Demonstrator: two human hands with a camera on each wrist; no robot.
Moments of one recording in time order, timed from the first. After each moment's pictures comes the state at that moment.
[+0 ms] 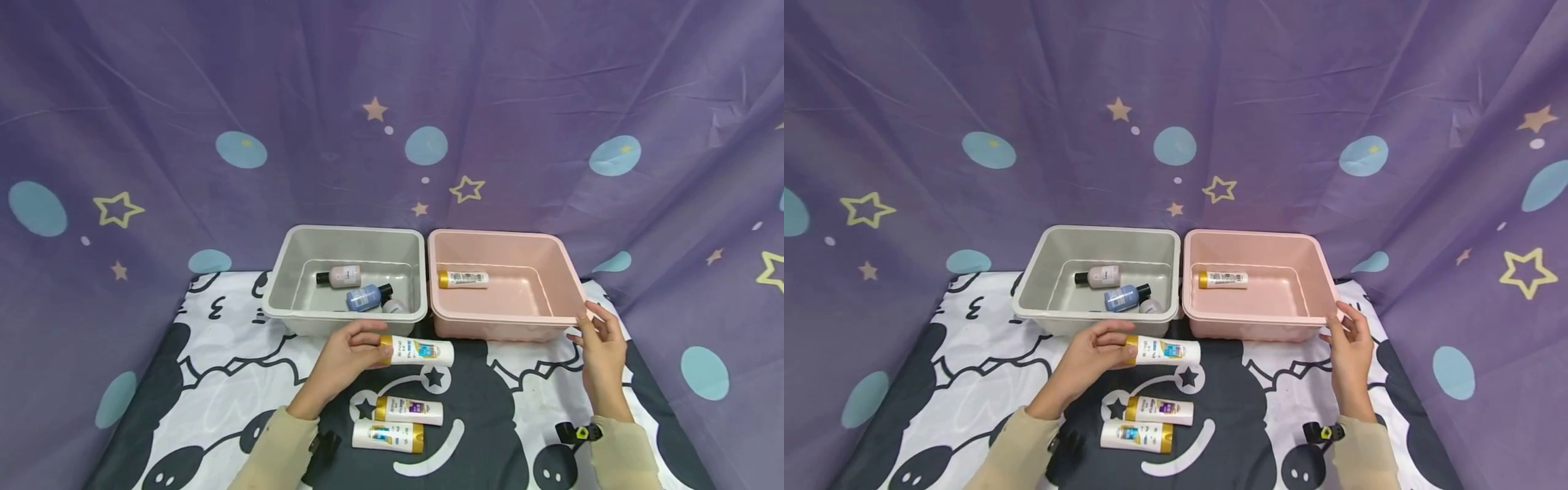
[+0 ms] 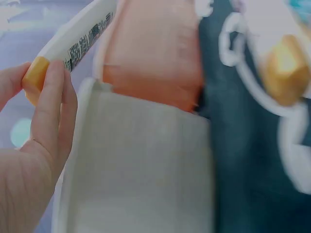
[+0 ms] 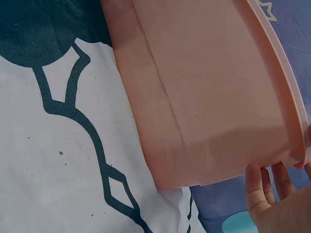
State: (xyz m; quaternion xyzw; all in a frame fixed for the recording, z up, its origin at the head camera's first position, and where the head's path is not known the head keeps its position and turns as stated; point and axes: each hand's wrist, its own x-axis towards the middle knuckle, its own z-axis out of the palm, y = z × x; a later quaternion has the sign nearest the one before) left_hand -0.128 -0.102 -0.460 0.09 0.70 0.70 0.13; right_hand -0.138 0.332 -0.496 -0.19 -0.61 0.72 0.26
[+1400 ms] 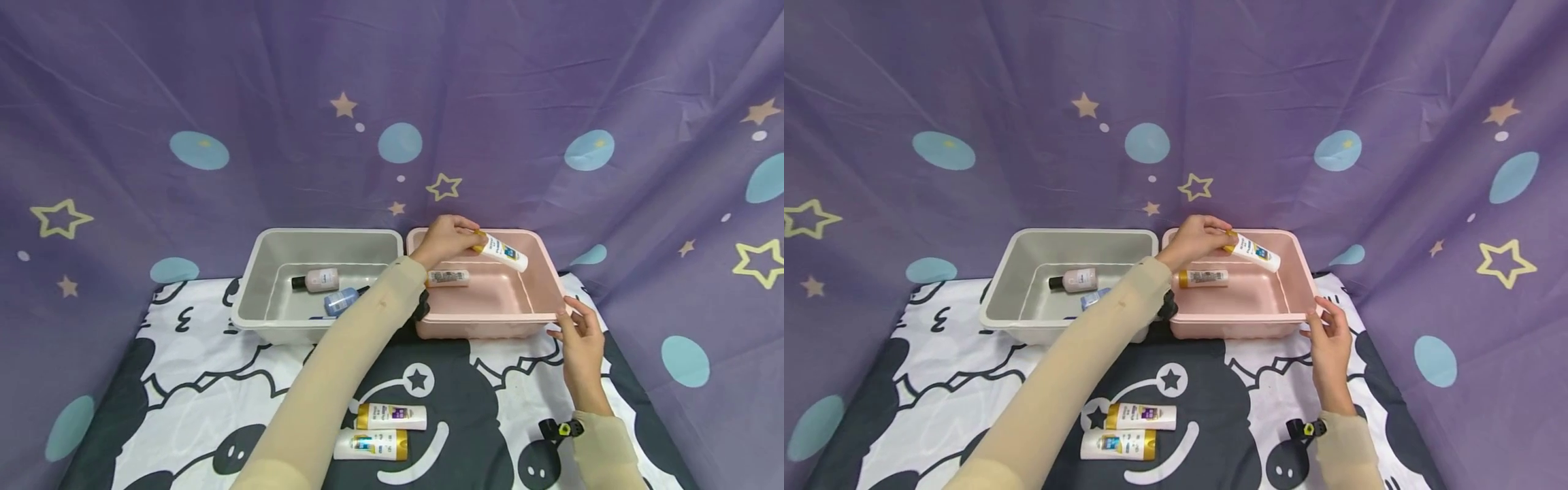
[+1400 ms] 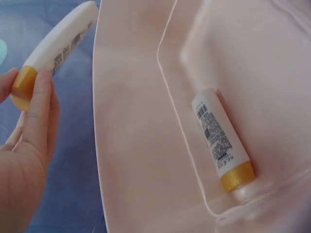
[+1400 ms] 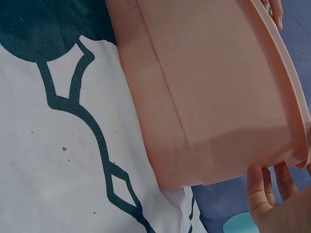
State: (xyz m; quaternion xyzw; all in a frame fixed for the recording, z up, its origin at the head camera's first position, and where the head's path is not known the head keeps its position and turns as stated) left_hand -0.317 0.106 -0.392 0.14 0.71 0.67 0.17; right_hand -0.138 0.334 -0.500 -0.18 -0.65 0.69 0.26
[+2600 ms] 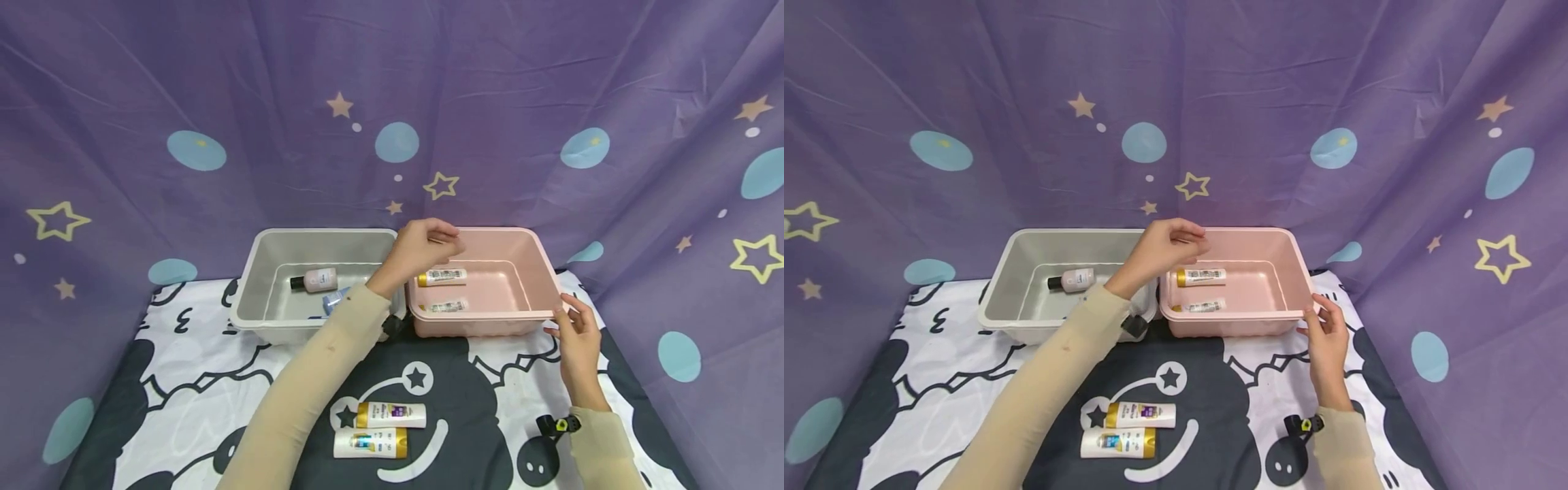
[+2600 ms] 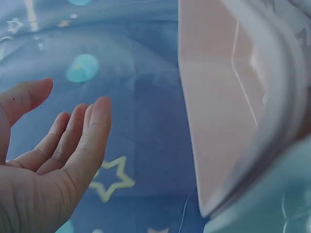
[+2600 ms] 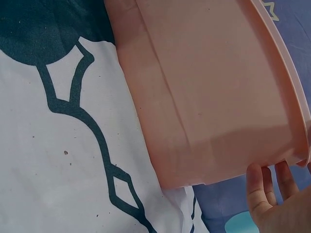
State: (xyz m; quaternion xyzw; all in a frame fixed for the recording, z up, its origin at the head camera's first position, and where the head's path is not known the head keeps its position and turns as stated) left_hand -0.264 0.041 -0.356 0.23 0.76 0.60 0.08; right_hand -0.148 0.336 -0.503 -0.18 -0.64 0.70 0.26
